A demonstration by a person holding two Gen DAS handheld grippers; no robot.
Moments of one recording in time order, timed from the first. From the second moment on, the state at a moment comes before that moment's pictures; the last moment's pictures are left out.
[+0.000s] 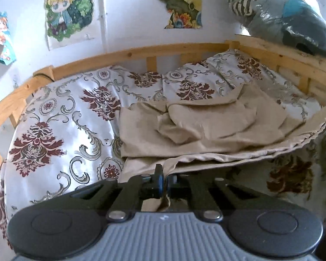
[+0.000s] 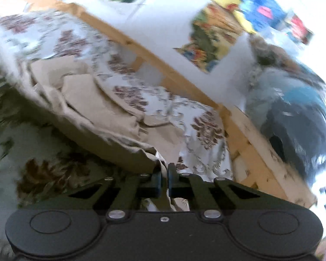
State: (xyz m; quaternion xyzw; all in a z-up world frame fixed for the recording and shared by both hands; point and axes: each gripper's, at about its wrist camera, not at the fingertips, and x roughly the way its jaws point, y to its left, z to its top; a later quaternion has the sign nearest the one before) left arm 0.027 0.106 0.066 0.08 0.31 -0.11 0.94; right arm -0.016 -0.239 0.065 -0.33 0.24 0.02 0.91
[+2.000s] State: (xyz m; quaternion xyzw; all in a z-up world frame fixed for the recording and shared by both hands) left arm 0.185 0.164 0.008 -0.05 0.32 -0.01 0.95; right arm 0.145 -0.299 -0.038 -0.10 0.23 -0.20 0.95
